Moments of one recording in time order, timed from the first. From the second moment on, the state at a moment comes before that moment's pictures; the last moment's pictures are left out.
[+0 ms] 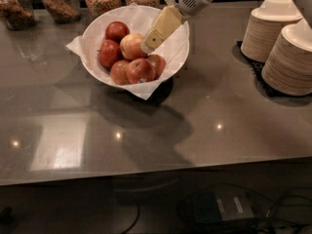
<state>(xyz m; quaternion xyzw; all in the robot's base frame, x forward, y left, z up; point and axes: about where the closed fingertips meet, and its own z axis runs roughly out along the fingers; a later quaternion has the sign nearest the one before) 0.629 -0.014 0.996 -0.56 0.74 0.14 0.34</state>
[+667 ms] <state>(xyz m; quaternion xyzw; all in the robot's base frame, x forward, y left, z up) 0.636 0.003 0.987 -0.55 0.74 0.15 0.36</state>
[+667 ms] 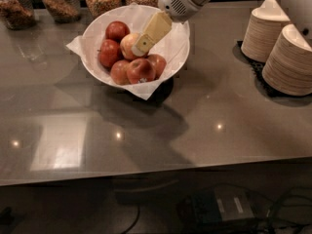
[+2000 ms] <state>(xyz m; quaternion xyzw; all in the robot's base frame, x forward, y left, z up) 0.656 0.046 0.951 -0.49 0.76 0.19 0.38</state>
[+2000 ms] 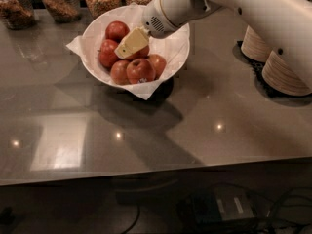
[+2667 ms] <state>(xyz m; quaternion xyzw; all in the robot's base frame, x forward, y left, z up) 0.655 0.046 0.940 -0.48 0.76 0.21 0.38</state>
